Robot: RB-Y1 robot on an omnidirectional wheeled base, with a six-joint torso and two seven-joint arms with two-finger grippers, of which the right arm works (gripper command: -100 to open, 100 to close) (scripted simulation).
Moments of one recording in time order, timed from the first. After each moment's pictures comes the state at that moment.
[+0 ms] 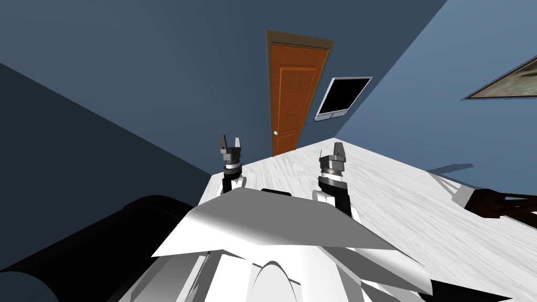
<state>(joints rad) 0.55 0.04 0.02 -2.31 0.09 -0.35 0.02</state>
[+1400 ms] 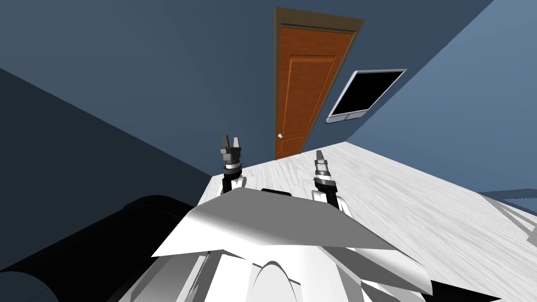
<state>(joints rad) 0.46 -0.05 -0.04 -2.03 0.19 -0.46 0.22</state>
